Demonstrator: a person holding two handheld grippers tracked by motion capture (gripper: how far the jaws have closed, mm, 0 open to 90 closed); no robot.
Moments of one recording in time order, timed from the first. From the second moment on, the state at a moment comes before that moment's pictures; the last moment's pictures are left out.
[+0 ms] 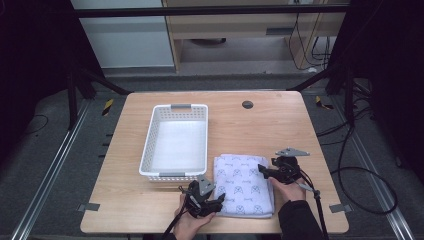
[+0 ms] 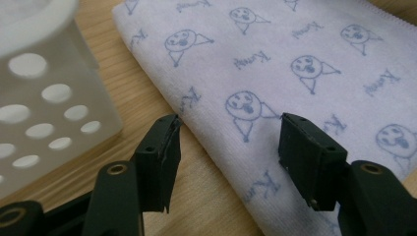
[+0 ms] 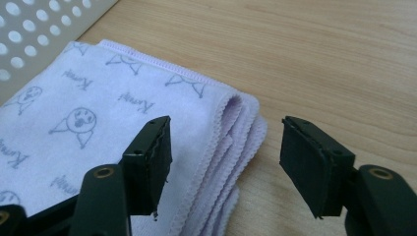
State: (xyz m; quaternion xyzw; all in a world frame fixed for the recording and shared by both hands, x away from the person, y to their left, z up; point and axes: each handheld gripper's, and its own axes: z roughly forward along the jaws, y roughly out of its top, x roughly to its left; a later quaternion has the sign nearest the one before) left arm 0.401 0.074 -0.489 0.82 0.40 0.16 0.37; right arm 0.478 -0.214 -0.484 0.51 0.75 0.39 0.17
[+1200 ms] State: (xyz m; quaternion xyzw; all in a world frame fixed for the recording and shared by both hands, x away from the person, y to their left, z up) left arm 0.402 0.068 -0.498 0.82 0.41 0.12 0.39; right arm 0.483 -0.203 -0.497 0.52 0.75 0.39 0.10
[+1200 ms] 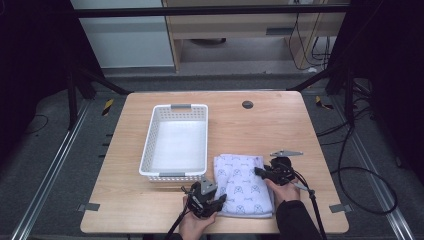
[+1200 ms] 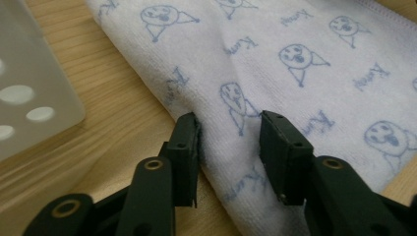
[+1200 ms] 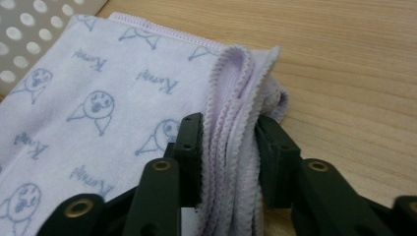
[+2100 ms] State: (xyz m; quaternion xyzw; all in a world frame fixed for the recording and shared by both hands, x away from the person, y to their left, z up) left arm 0.396 0.080 -0.464 0.81 0.39 0.12 0.43; right arm 0.466 -0.202 -0.457 0.47 0.75 0.44 0.14
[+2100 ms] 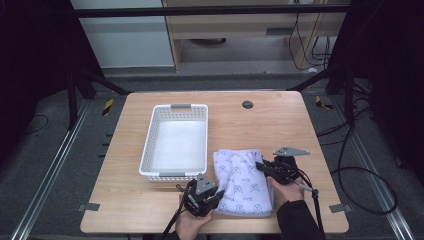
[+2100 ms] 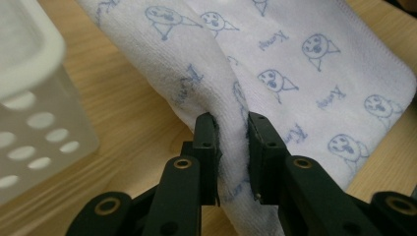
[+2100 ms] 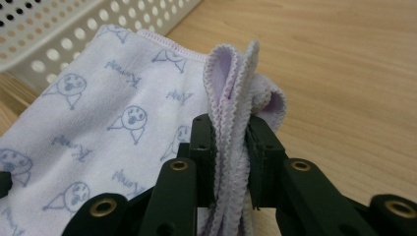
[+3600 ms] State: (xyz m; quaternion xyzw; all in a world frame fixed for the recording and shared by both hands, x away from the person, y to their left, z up) left arm 0.400 0.108 -0.377 0.77 0.35 0.18 0.50; right arm 0.451 -0.189 -0.364 0.42 0.70 0.53 0.22
